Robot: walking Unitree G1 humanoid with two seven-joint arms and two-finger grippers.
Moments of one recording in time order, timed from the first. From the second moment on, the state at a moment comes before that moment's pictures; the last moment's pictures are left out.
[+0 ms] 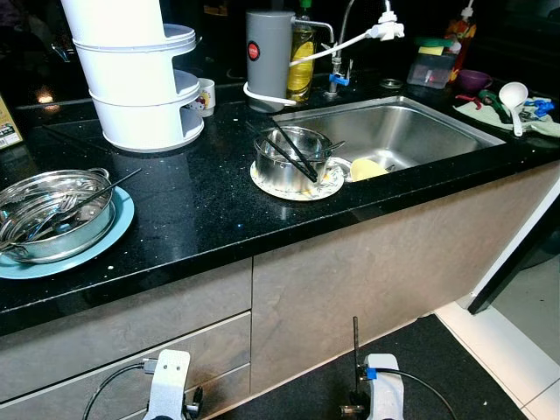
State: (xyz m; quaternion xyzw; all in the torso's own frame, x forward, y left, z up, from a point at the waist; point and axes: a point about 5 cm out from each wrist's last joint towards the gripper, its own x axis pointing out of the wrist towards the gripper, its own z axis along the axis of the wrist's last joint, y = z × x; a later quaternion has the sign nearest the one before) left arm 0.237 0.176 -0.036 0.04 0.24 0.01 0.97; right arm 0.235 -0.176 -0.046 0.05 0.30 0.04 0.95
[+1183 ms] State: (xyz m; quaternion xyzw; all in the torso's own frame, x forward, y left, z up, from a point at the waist) left arm 0.245 0.164 -0.033 0.03 0.23 -0.01 0.97; right arm 0.232 -0.183 -0.047 0.05 0.30 0.02 0.95
